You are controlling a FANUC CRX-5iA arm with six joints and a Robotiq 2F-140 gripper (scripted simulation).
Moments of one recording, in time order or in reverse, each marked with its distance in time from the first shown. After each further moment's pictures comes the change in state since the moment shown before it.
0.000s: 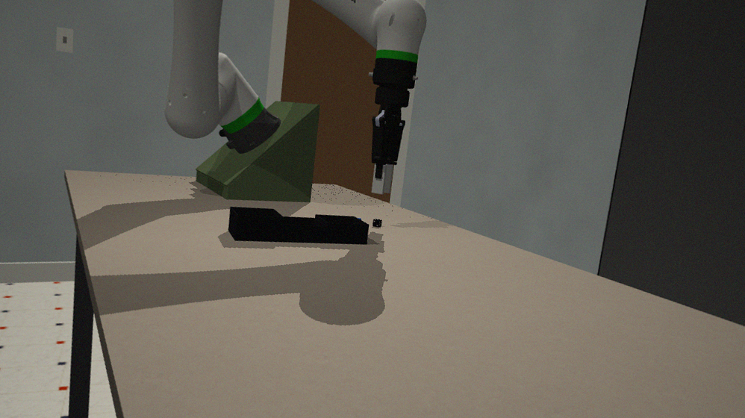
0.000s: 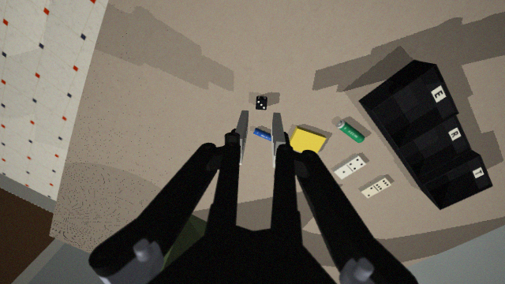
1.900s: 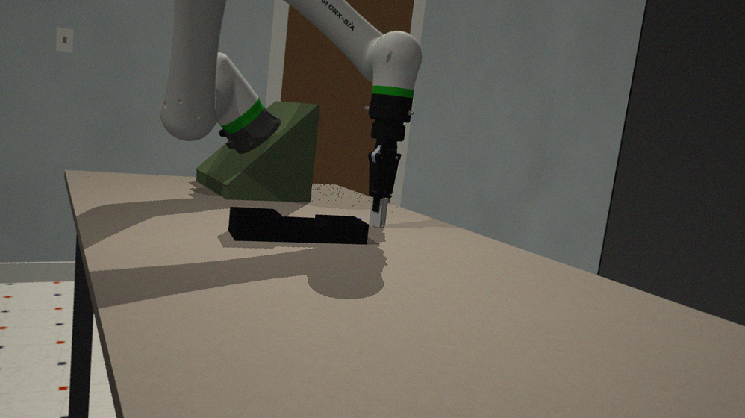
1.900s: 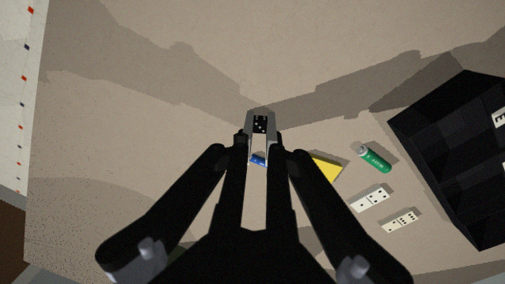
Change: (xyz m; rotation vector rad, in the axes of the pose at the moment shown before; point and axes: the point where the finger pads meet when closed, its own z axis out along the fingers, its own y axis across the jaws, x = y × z) arm 0.000 0.000 0.076 0.000 0.000 0.000
